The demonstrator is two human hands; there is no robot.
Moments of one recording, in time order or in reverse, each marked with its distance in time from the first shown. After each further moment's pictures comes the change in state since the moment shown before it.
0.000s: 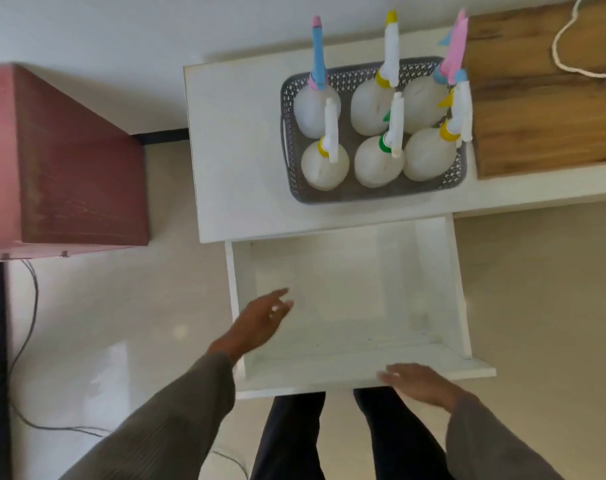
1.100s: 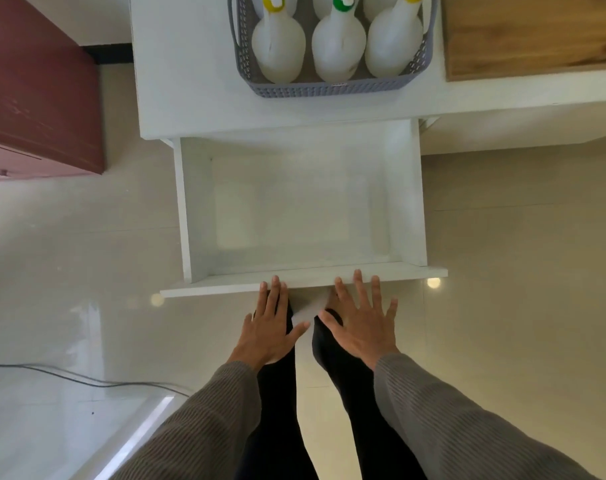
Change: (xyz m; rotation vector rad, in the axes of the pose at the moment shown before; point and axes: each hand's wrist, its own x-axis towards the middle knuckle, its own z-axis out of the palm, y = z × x) left_hand -0.061 -0.045 0.248 0.467 -0.119 -0.072; right_hand 0.032 0.067 0.099 -0.440 0.549 -0.160
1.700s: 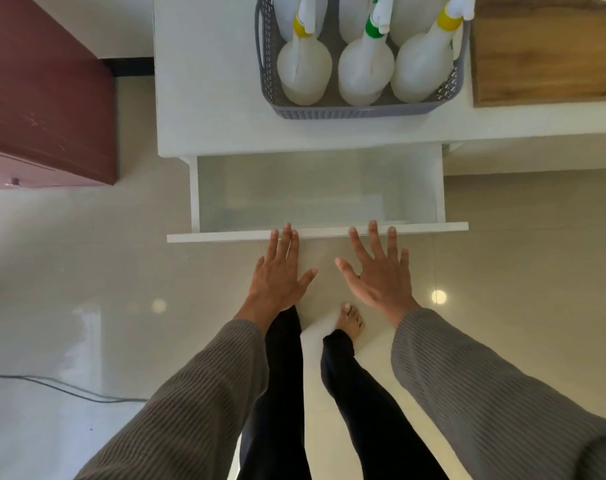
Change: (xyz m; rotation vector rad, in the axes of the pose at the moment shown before) left_hand 0.073 -0.001 -0.112 0.054 0.289 0.033; right_hand 0.085 -0.029 -0.100 -0.048 0.134 -0.052
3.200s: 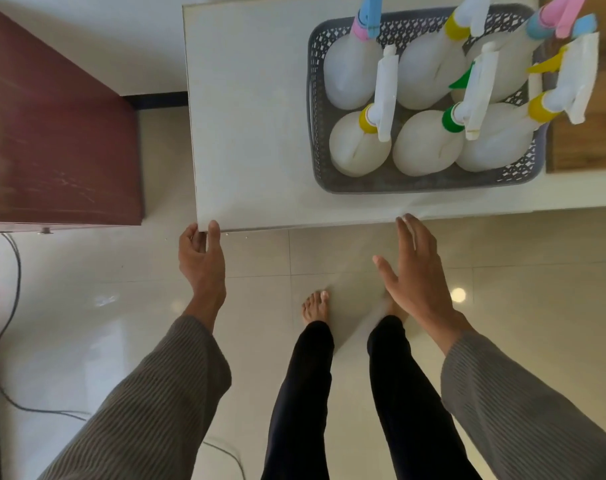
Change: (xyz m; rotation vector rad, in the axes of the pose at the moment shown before) left_hand 0.099 -0.164 -0.139 -1.267 0.813 -0.646; right_hand 0.102 -0.057 -0.093 0.234 0.389 -0.079
